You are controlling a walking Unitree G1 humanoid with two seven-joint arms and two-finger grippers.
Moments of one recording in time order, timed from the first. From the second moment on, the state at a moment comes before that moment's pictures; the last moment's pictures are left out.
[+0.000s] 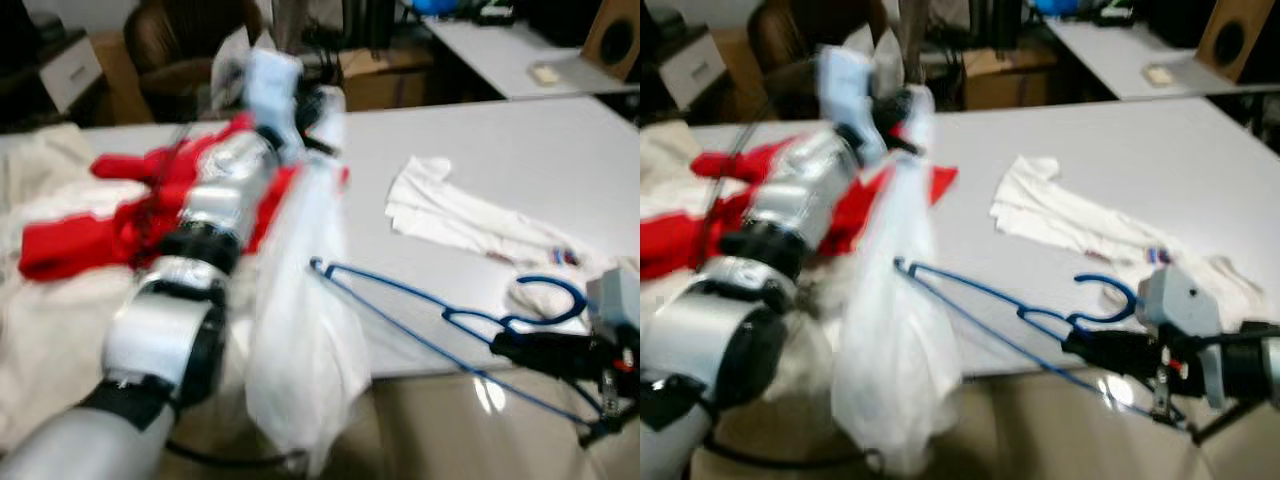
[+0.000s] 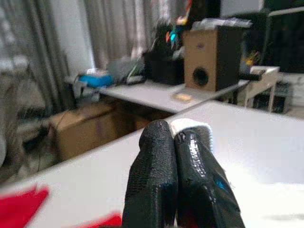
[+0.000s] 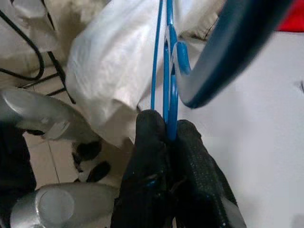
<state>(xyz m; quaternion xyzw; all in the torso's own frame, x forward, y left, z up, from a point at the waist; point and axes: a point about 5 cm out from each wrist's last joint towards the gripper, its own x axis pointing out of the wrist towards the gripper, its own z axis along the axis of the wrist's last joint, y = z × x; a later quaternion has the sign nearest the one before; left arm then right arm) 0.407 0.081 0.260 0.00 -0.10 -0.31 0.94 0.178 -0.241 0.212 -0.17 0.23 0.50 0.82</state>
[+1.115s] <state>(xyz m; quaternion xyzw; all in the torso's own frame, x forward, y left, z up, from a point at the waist) 0.342 0.082 0.378 -0.13 -0.32 -0.47 0.81 0.351 -0.261 0.334 -0.32 -0.13 0.07 0.93</state>
